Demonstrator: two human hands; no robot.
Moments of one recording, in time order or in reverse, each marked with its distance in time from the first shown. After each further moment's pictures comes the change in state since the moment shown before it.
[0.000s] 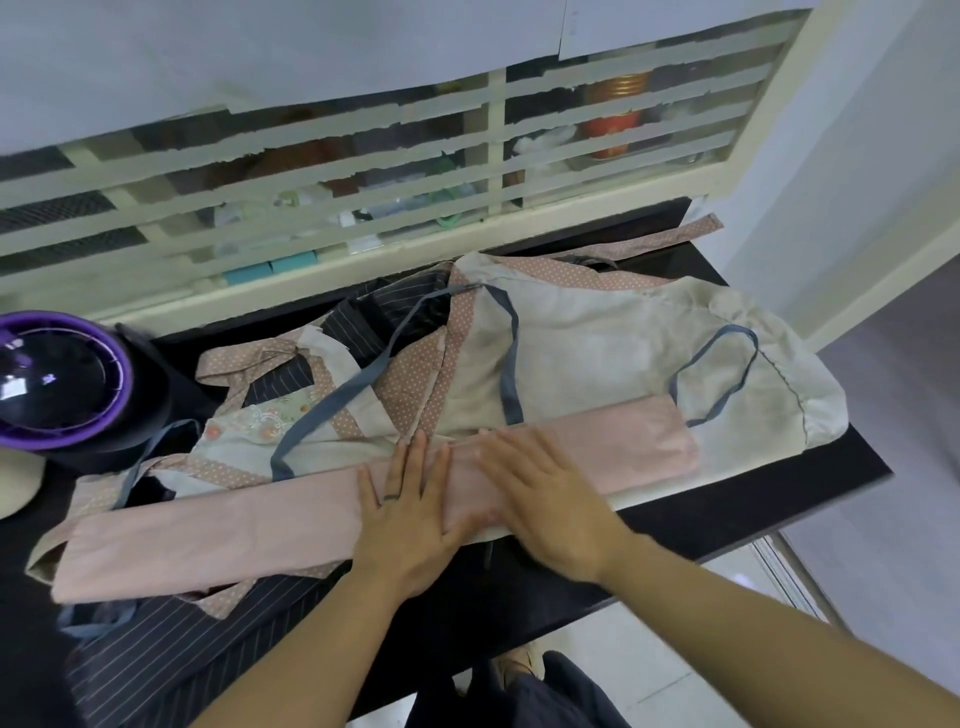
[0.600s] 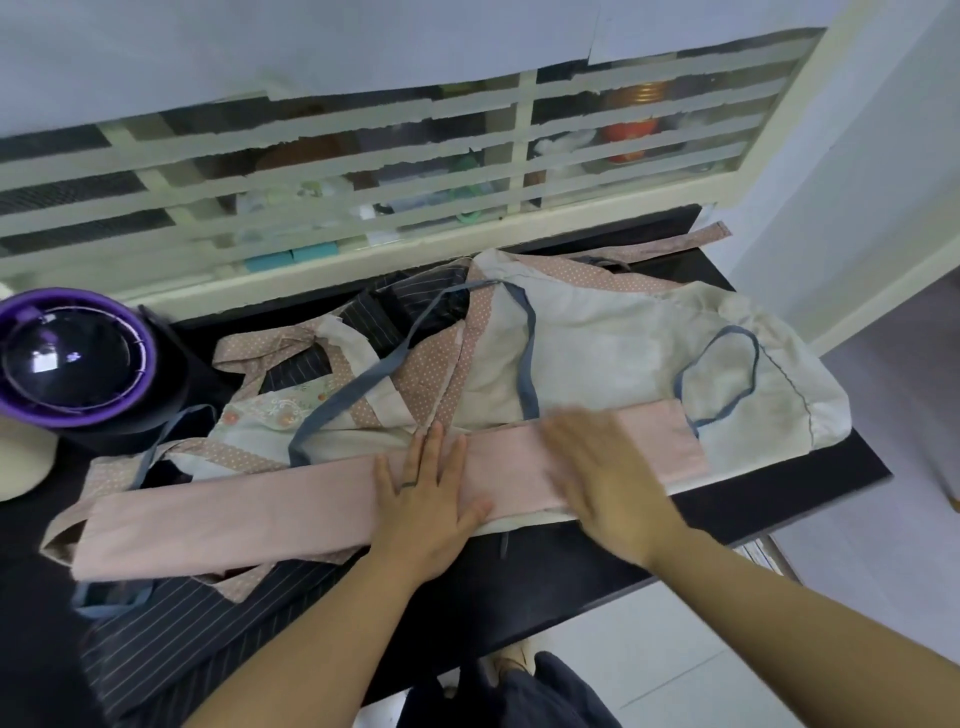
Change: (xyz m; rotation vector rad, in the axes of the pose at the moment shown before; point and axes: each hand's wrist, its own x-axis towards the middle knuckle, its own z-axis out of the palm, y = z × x) left_hand 0.002 -0.006 -0.002 -0.021 -0.034 0.033; right_hand -0.014 0.016 -0.018 -0.027 0.011 0.190
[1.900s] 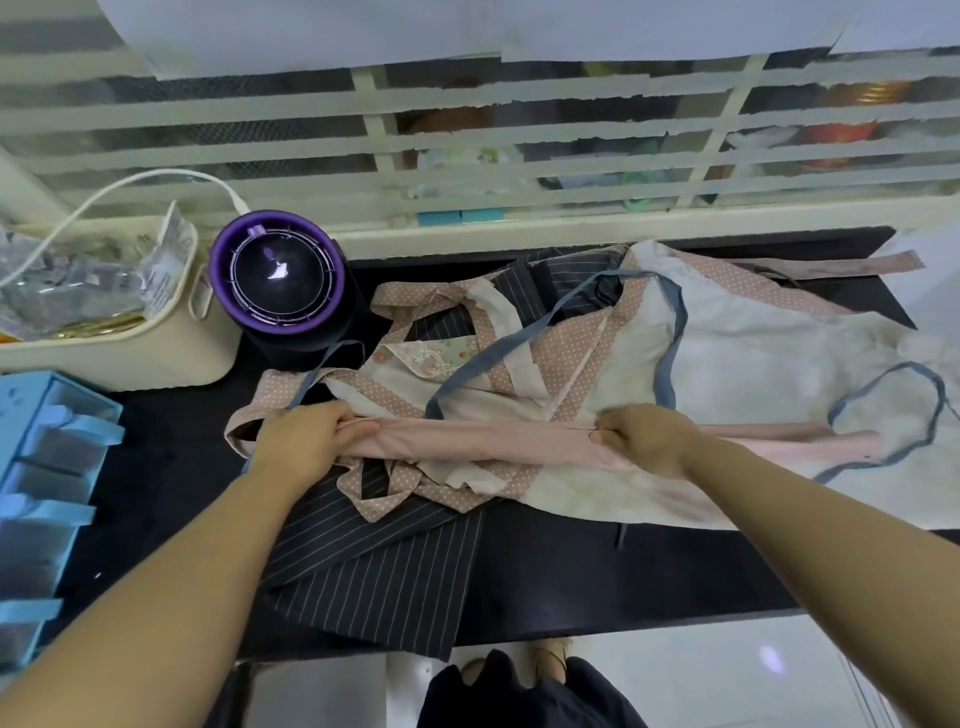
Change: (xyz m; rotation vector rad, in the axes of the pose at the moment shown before) left_hand -0.072 -0.213 -0.055 -0.139 0.240 -0.361; right_hand 0.108 -0.043 0.013 -0.010 -0.707 0.060
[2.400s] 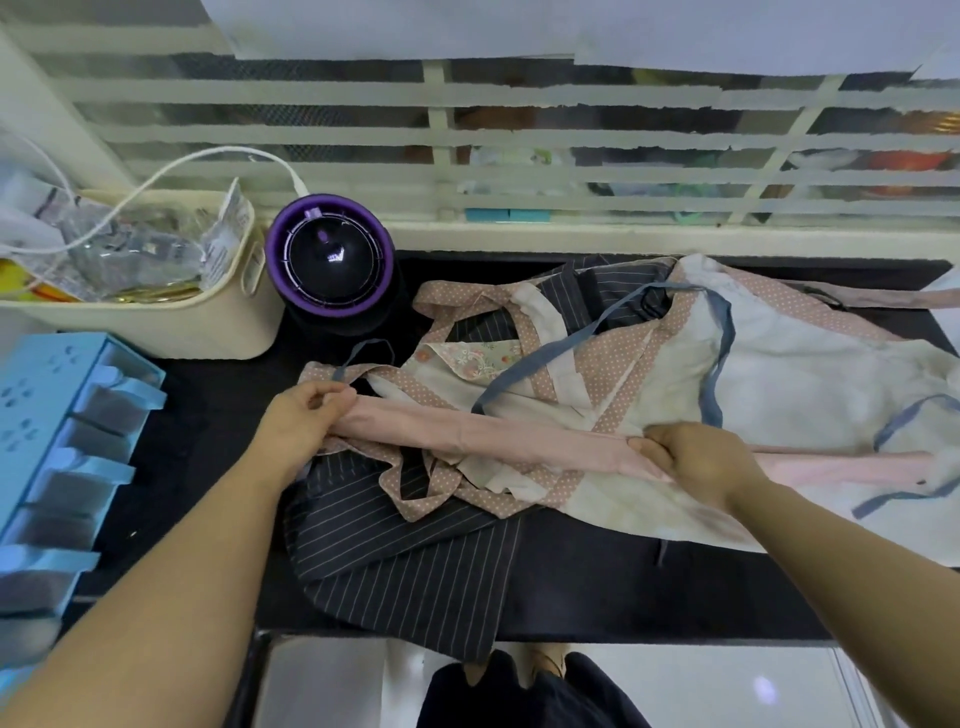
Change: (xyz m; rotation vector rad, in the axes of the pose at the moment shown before) left_hand -0.022 -0.014 -0.016 -0.892 0.136 -0.381; right_hand -0.010 0.014 0.014 0.008 0.221 0.014
